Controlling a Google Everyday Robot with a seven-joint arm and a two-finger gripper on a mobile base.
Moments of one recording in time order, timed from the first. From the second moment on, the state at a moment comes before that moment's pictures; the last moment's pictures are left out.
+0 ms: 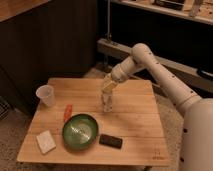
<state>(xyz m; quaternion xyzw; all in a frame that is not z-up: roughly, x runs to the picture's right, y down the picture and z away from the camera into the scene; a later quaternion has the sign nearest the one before) -0.002 -0.014 0.763 0.38 -0.37 -0.84 0.12</state>
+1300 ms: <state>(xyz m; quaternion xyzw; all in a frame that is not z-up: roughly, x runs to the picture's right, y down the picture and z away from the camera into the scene) 0.001 -0.010 0.762 0.39 -0.37 -0.84 0.11</state>
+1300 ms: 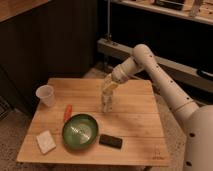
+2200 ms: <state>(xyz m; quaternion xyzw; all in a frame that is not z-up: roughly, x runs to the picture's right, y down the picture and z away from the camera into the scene) 0.004 -0.007 0.762 0.39 -0.37 -0.84 0.11</state>
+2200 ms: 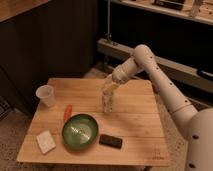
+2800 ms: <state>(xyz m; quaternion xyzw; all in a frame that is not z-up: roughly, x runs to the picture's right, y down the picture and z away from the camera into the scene) 0.005 -0.005 0.762 0.39 -0.37 -0.84 0.11</state>
